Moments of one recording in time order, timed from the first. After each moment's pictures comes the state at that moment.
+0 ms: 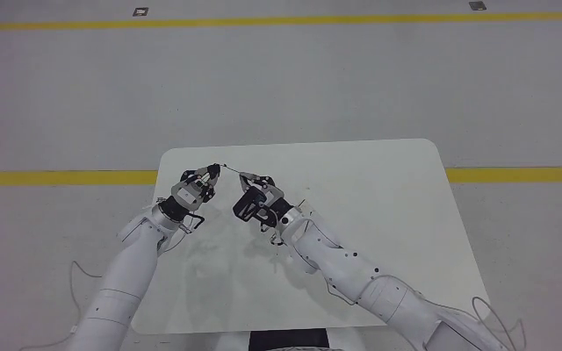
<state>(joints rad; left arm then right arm) 1.35 -1.16 -1.37 -1.24 -1.32 0.34 -1.06 -1.09 -1.36 0.57 -1.37 -1.57 0.17 -0.15</state>
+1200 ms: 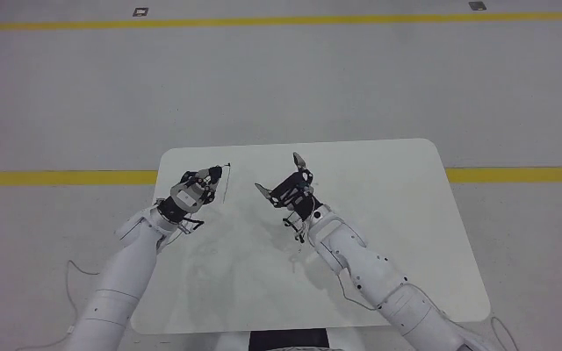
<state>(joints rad) 1.35 -1.14 -1.38 -1.28 -1.22 0.31 -1.19 -1.26 -1.30 0.83 -1.51 -1.37 0.02 -0.20</state>
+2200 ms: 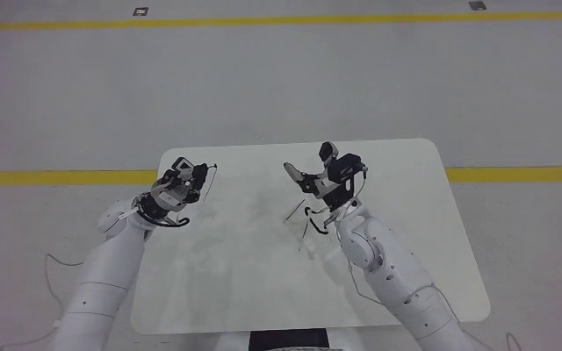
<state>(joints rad) 1.31 -1.11 -1.43 -1.31 -1.14 0.17 -1.39 -1.35 -1.28 1.04 -1.59 -1.06 -0.15 -0.22</state>
